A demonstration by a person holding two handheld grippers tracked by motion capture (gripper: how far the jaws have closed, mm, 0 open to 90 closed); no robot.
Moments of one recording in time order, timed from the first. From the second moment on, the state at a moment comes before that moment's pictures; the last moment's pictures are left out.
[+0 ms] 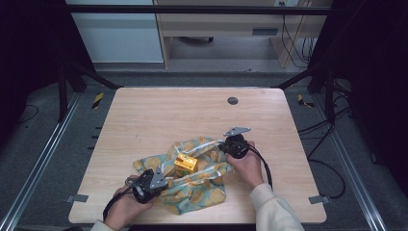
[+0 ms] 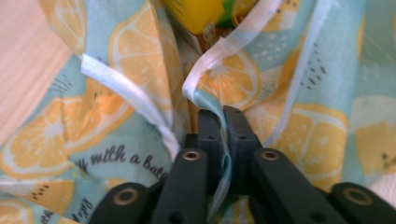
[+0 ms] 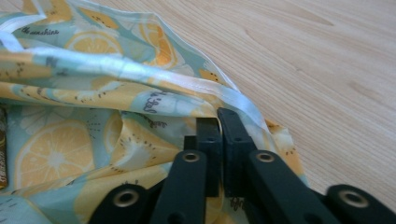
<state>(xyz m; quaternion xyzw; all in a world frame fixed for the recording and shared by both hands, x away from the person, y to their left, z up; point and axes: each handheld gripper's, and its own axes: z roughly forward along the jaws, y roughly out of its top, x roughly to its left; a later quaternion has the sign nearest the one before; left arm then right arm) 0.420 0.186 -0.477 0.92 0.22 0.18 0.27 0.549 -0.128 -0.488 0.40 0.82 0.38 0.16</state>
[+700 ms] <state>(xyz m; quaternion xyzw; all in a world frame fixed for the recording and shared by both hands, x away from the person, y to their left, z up) 0.415 0.198 -0.430 0.83 0.28 0.25 0.42 0.498 -0.116 -0.424 0.34 0.81 0.42 0.21</state>
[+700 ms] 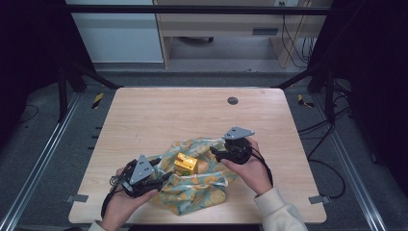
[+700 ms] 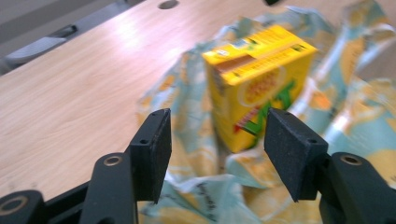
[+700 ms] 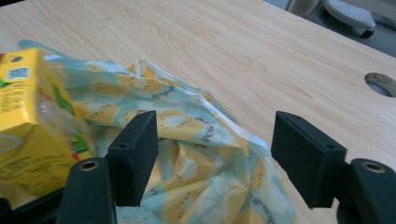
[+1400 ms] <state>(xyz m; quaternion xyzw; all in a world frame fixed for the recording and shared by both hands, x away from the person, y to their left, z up) 0.446 0.191 -0.479 0.88 0.31 0.23 0.27 0.439 -0.104 -0.477 0.28 0.89 0.33 0.14</state>
